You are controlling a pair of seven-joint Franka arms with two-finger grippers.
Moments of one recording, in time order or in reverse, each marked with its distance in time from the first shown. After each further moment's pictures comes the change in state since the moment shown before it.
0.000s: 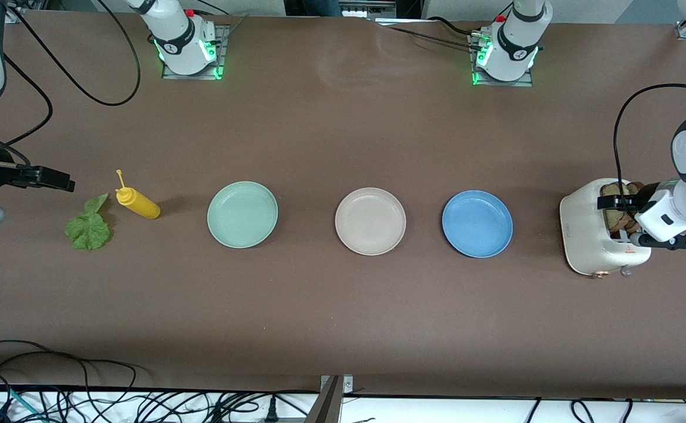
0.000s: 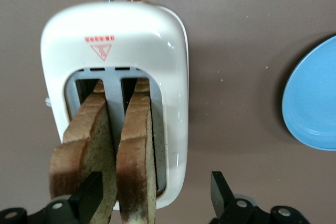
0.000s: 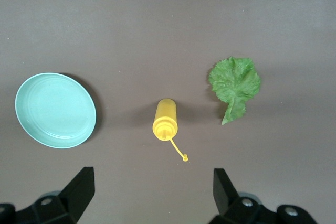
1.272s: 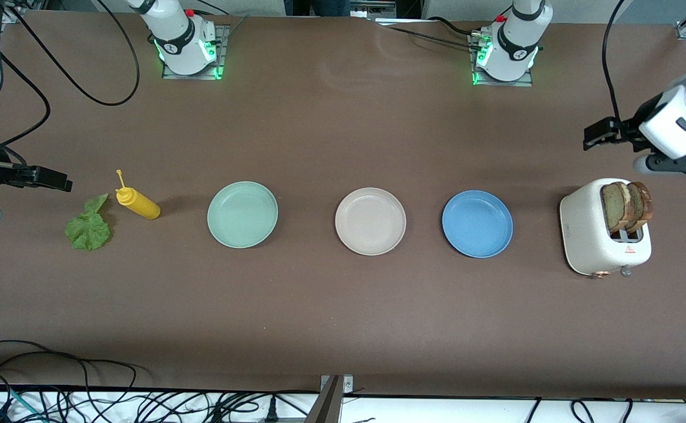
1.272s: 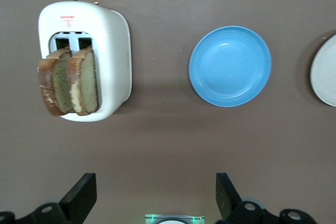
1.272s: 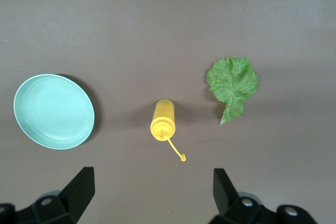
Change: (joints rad) left arm -0.175 -0.290 -0.004 0.081 -0.057 -0.293 -0.181; right arm -0.002 -0.001 -0.006 0.001 0.000 0.000 0.000
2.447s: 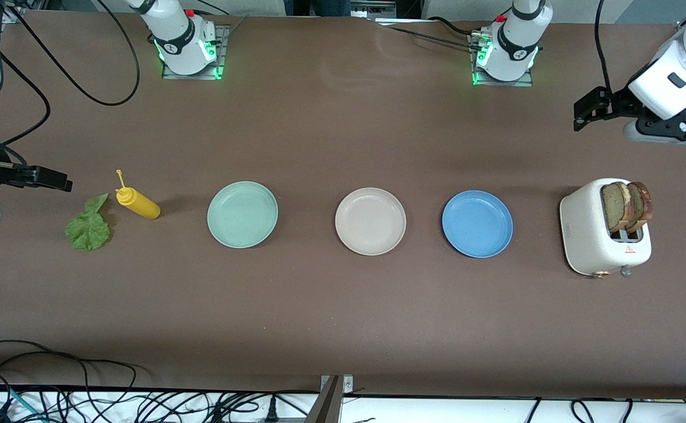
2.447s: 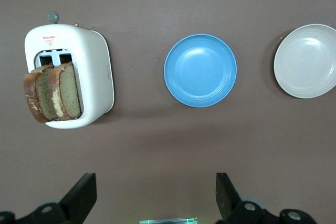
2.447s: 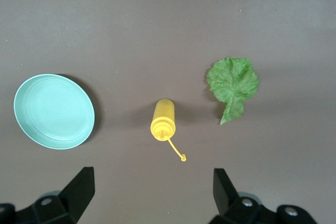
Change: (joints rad) left arm -0.090 -0.099 -0.011 -0.001 -0.050 -0.010 -0.002; right arm 0.000 0.000 0.000 0.000 0.000 0.000 0.000
